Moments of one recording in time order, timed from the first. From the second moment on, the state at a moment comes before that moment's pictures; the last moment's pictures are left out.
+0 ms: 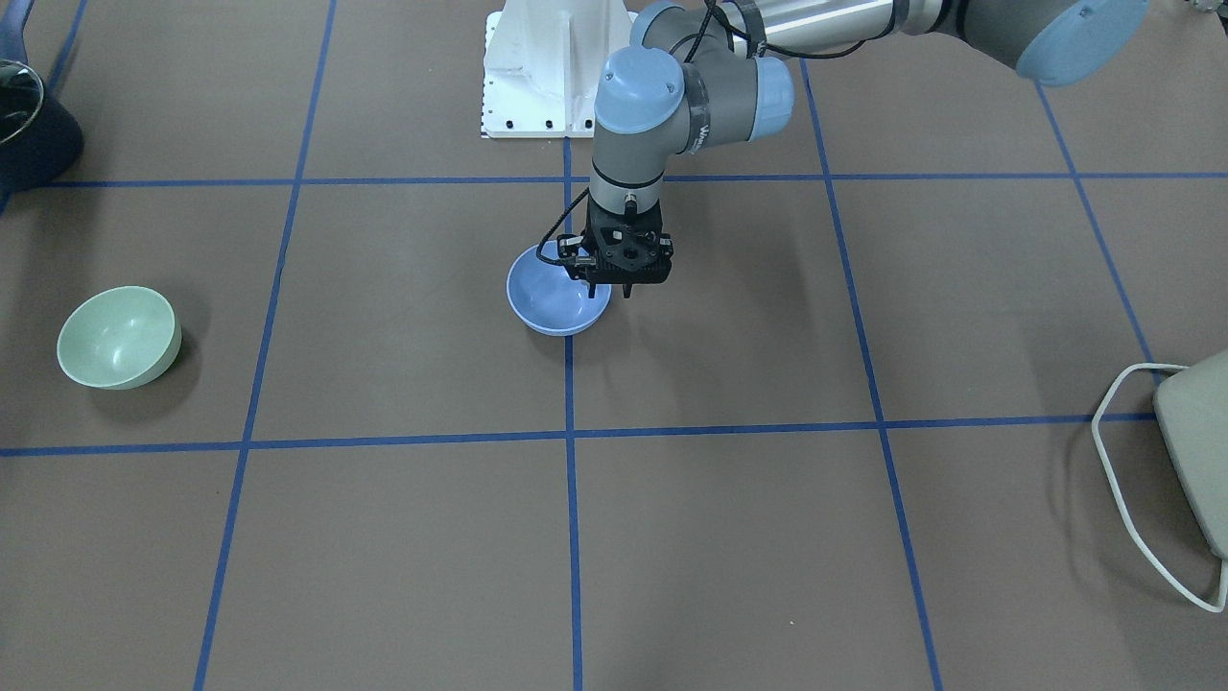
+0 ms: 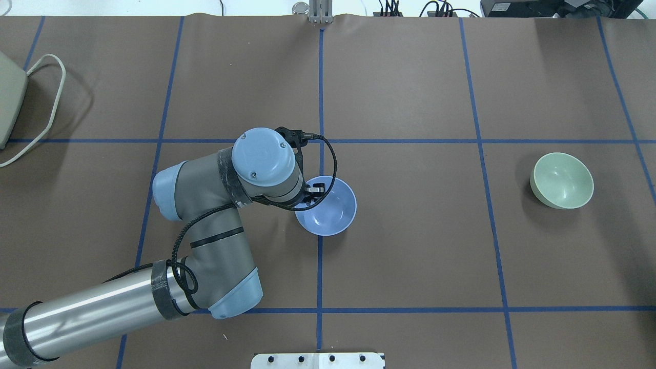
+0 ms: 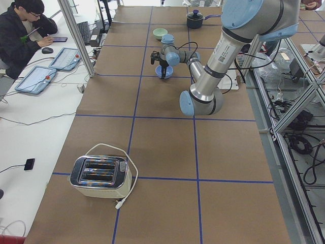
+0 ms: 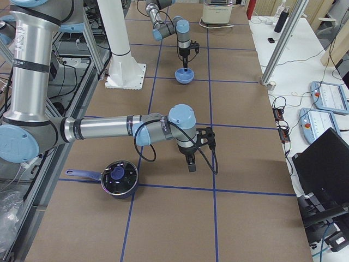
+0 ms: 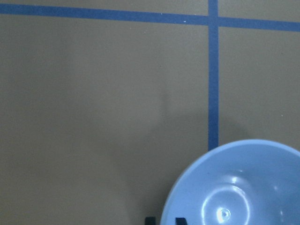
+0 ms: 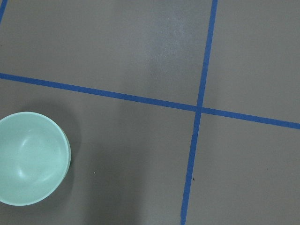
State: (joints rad) left arm -0.47 -2.32 -1.59 -1.67 -1.79 -1.29; right arm 1.51 -1.75 1.85 -1.38 2.34 0.08
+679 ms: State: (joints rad) left arm -0.73 -2.13 -1.95 -1.45 -1.97 -1.02; right arm 1.51 -1.75 1.85 -1.30 2.37 0.09
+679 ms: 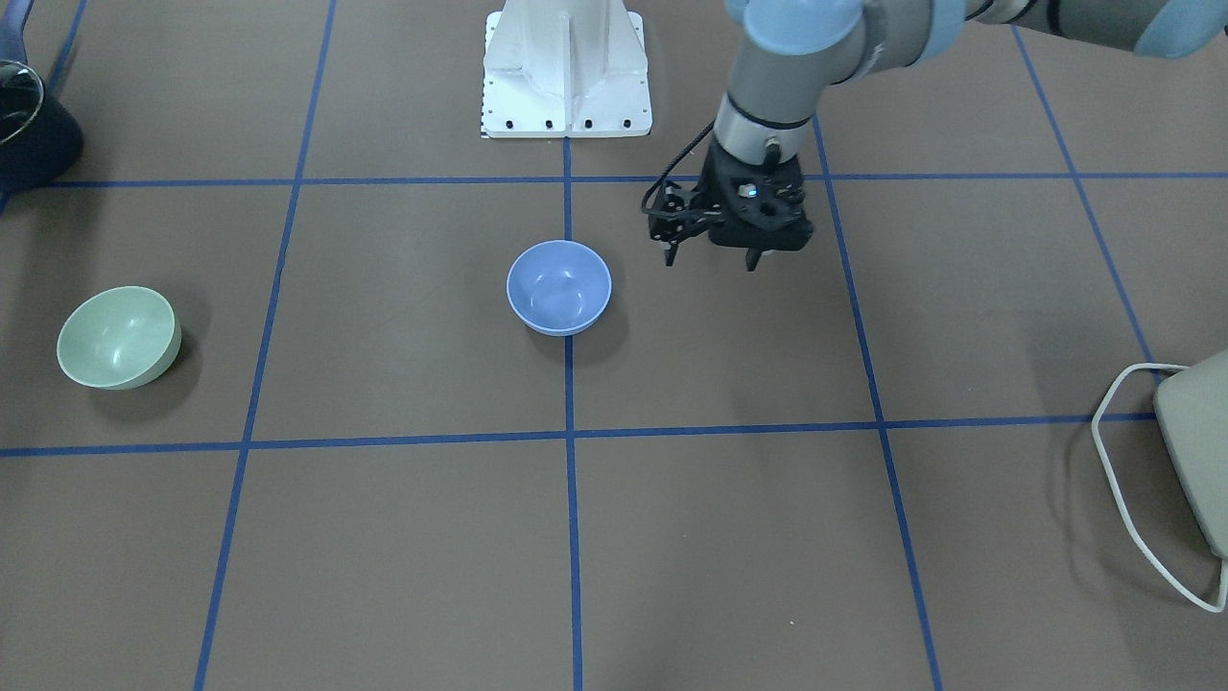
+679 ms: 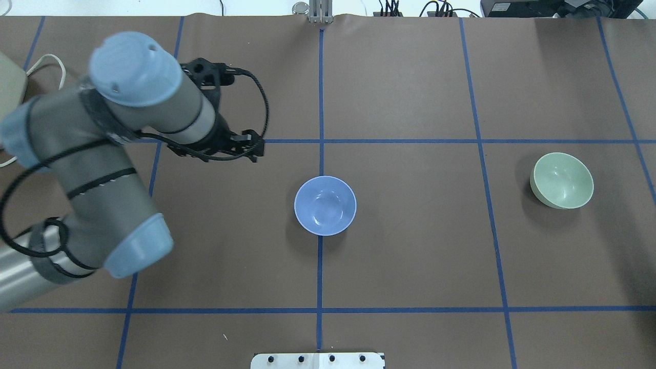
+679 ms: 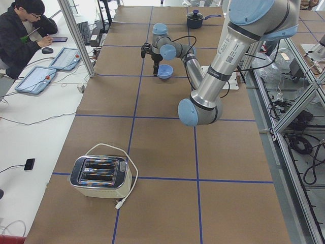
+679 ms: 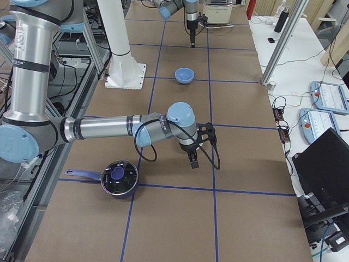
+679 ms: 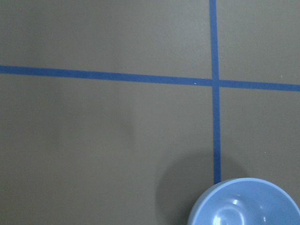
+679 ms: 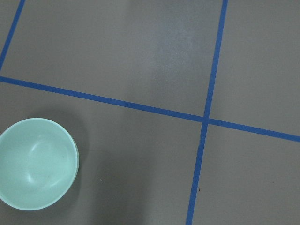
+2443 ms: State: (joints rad) left arm -1.74 -1.45 -1.86 -1.44 -2.25 0.34; right arm 1.09 -1.59 1.76 -1.22 2.16 0.53
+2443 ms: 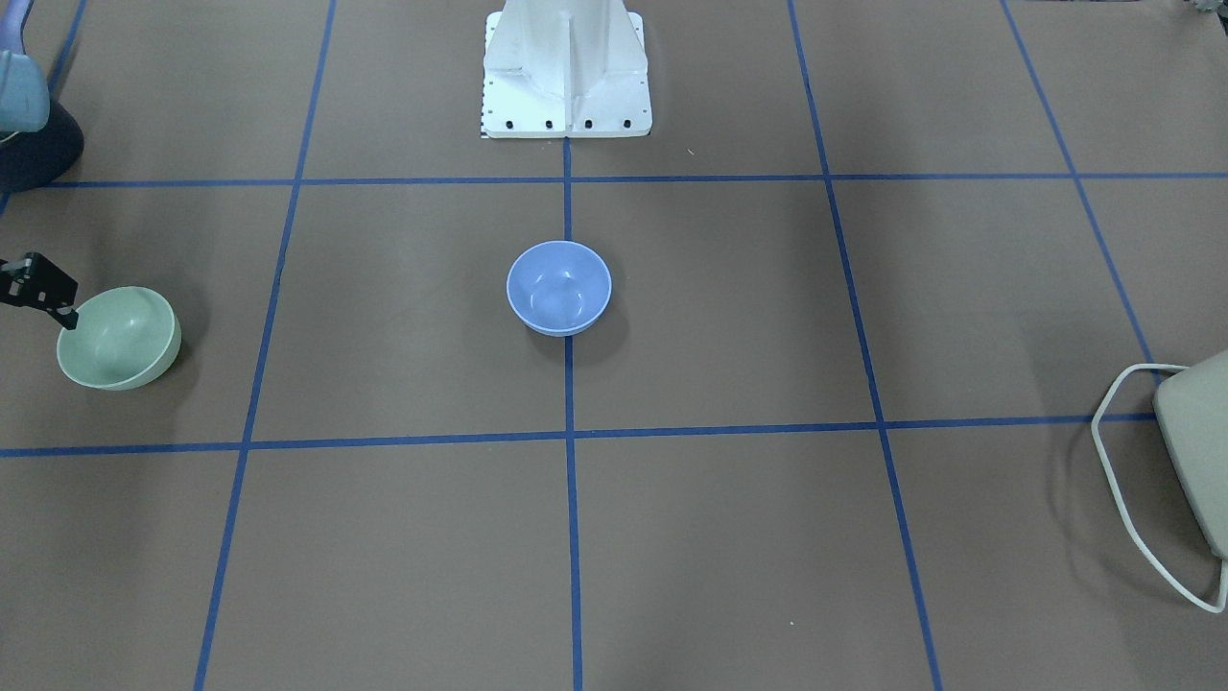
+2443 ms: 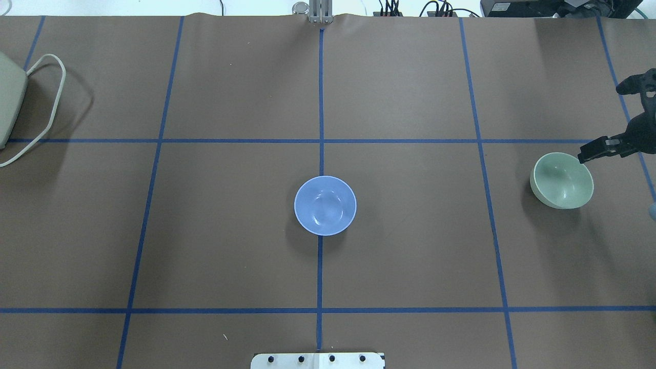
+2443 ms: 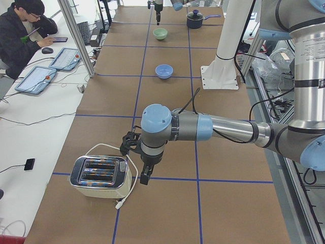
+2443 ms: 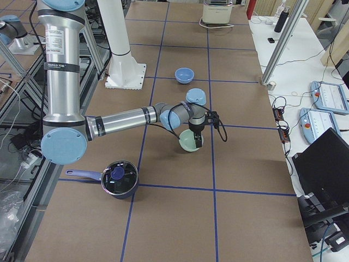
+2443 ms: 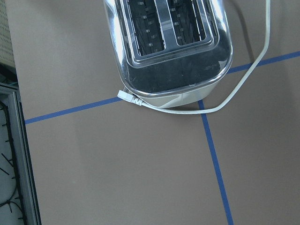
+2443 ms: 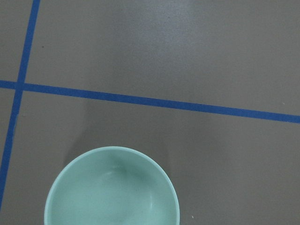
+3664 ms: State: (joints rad) left arm -1.75 -1.45 -1.85 -1.44 -2.25 0.33; right arm 1.05 -1.62 1.63 -1.06 2.18 0.52
